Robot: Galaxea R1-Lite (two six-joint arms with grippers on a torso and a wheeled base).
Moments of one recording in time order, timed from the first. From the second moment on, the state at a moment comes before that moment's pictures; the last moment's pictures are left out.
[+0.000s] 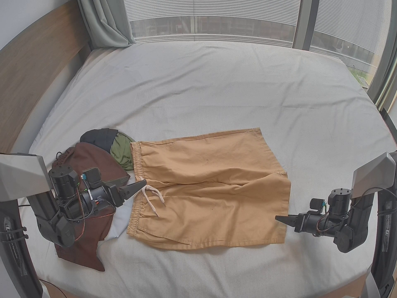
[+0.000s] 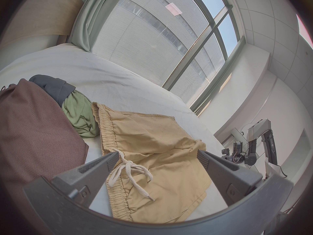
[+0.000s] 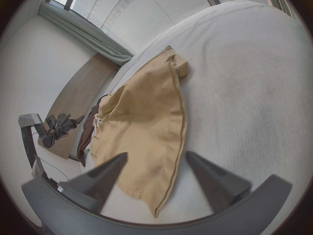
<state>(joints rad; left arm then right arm) -0.09 2.19 -0.47 -1.55 -0.63 -0.32 0.08 2.40 -0.34 -1.54 0.58 0.33</state>
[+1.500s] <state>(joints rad) -0.05 2.21 -0.41 -1.55 -0.70 -0.31 0.12 2.45 -0.21 -1.54 0.68 0.27</state>
